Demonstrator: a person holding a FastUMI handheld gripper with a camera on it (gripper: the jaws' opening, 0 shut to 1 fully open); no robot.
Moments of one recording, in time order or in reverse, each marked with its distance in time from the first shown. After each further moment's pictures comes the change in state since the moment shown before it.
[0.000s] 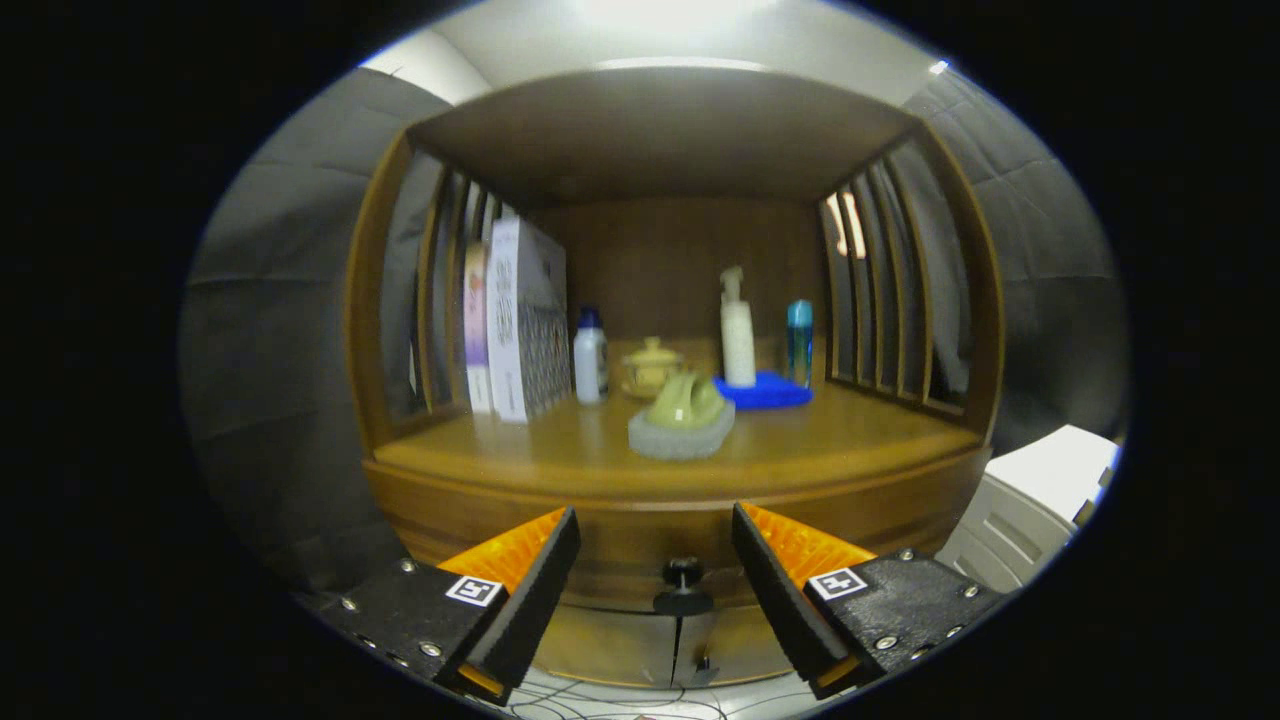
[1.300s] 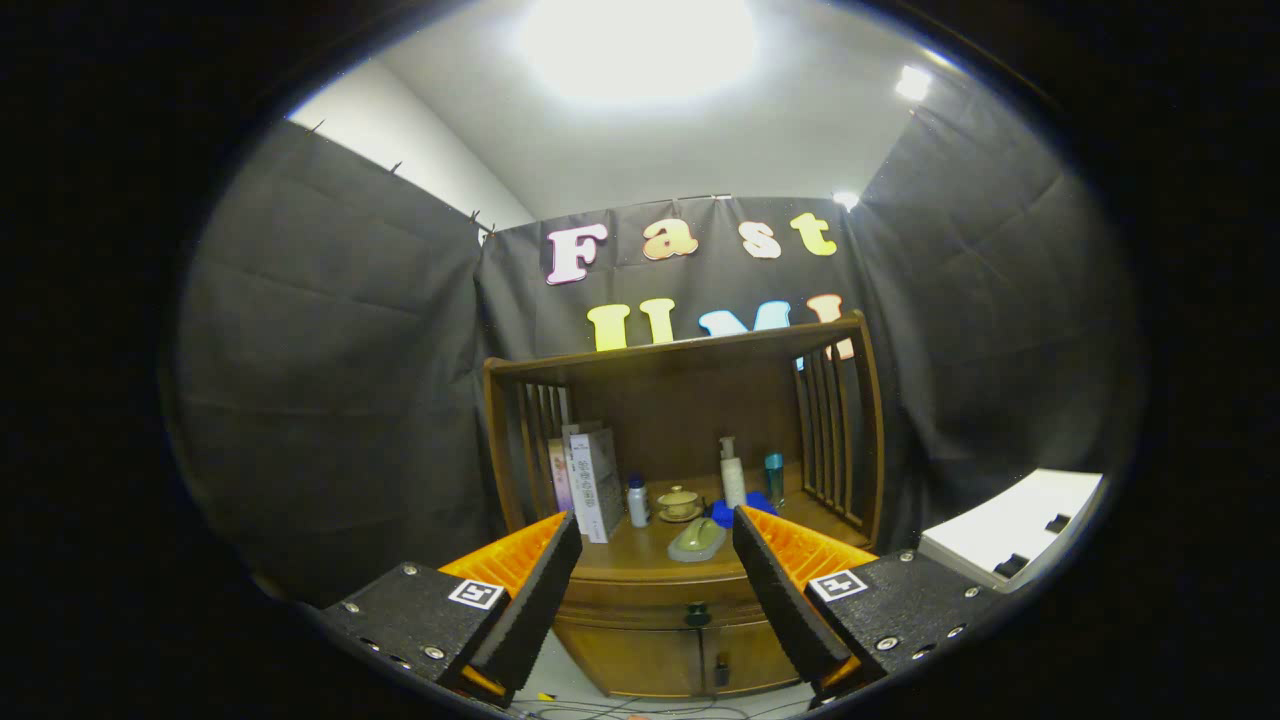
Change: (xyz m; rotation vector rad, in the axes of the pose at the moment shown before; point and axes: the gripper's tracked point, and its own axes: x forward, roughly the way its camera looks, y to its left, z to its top) arm -0.204 -0.002 0.162 -0.001 -0.179 0.011
